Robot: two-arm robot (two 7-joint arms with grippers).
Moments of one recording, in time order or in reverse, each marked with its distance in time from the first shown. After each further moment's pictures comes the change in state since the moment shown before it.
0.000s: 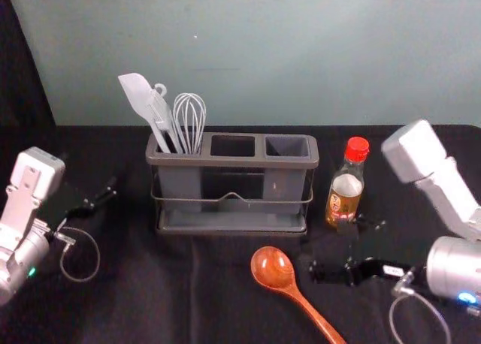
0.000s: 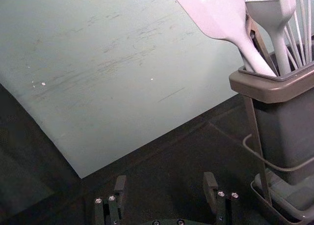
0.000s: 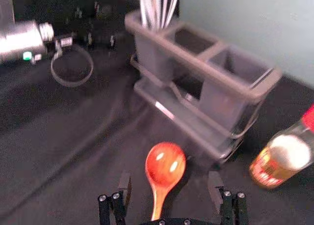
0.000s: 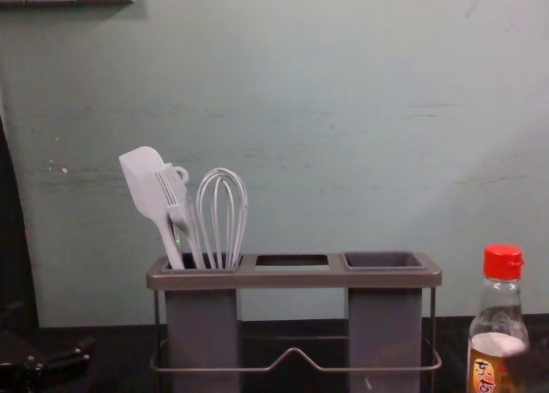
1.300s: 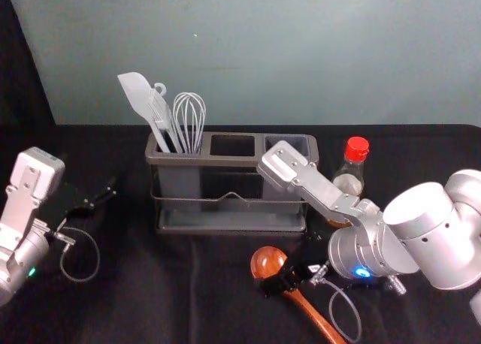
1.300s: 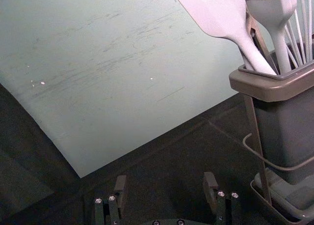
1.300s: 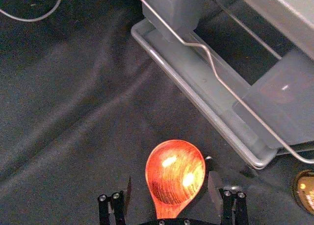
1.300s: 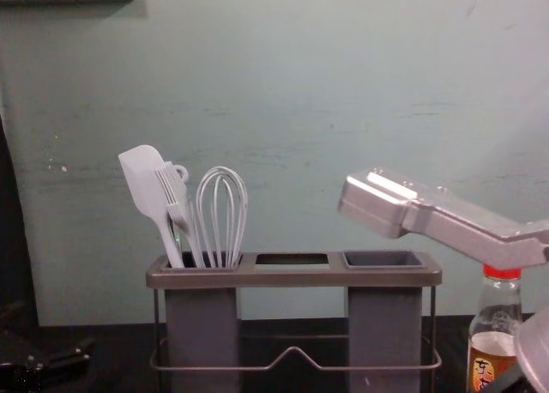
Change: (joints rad) left arm 0.000 0.000 0.000 0.000 0.000 0.000 0.000; right arm 0.391 -0.222 -0.372 0.307 -0.232 0.322 0.035
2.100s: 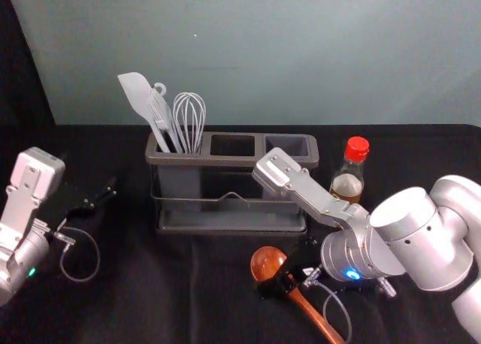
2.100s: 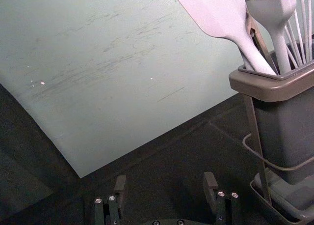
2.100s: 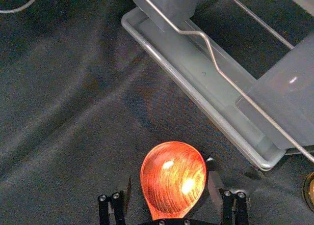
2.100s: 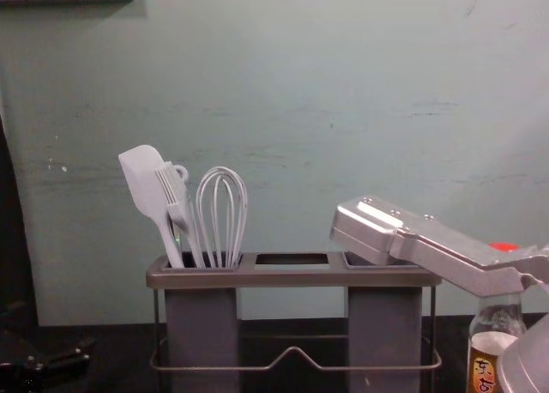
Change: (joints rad) left arm 0.000 0.000 0.000 0.000 0.000 0.000 0.000; right arm -0.006 -0.057 0.006 0.071 -0.057 0.001 0.013
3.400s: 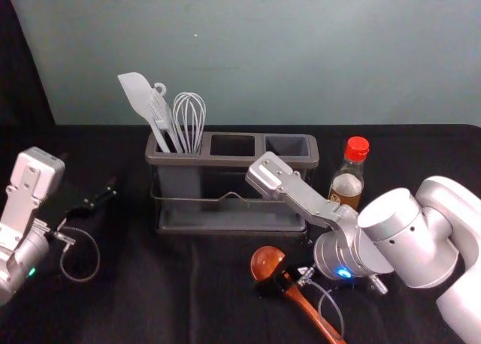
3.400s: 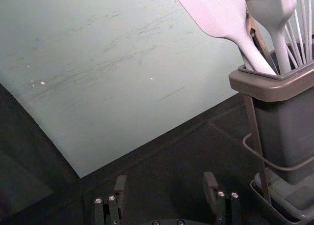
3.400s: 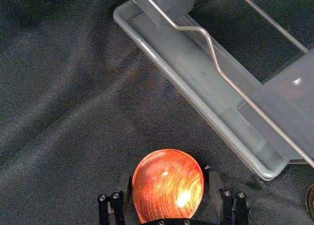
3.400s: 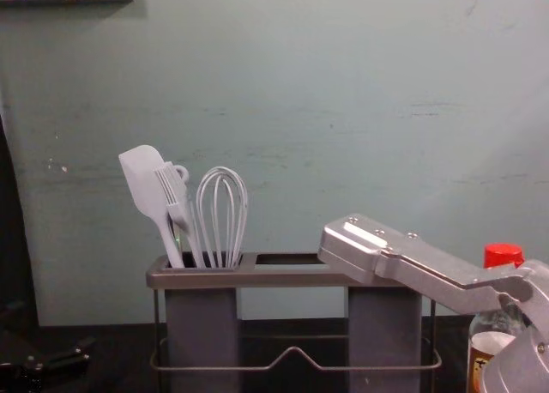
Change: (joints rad) left arm 0.000 0.000 0.000 0.000 0.000 0.000 0.000; right arm 0.015 -0.042 -0.008 0.071 -0.080 -0.024 0.038
